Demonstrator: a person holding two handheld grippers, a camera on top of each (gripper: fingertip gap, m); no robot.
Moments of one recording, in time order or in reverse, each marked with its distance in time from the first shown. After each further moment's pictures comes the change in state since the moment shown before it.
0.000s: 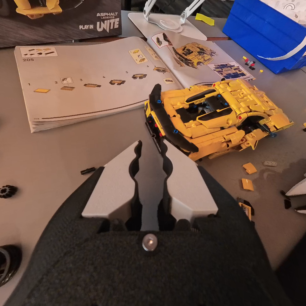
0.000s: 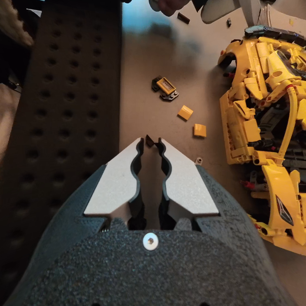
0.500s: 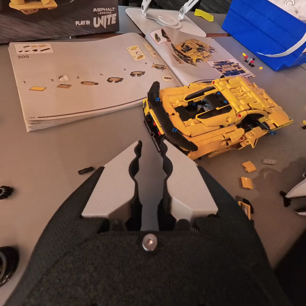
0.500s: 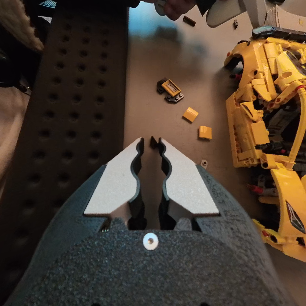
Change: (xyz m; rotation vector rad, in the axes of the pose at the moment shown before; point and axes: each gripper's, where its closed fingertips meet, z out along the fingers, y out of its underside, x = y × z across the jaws) left arm 0.001 0.002 0.001 -0.012 0.007 0.002; right arm -0.005 -0.002 0.002 0.016 -0.037 0.010
